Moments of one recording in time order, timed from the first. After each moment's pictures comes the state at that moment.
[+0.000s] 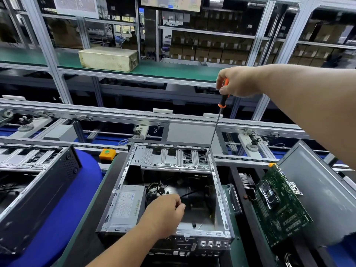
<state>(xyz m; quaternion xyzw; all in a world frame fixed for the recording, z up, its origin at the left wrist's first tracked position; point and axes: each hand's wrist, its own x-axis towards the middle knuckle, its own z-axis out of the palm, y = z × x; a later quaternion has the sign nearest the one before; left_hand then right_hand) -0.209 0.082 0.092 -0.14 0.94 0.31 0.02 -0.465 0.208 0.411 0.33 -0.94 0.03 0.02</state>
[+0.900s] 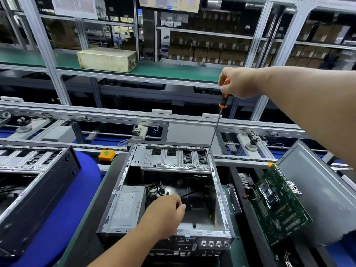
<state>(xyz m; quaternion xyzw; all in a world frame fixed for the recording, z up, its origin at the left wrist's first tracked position) -0.209 0.082 0.095 -0.14 0.94 0.30 0.02 -0.467 0.212 0.407 0.32 -0.95 0.05 0.03</state>
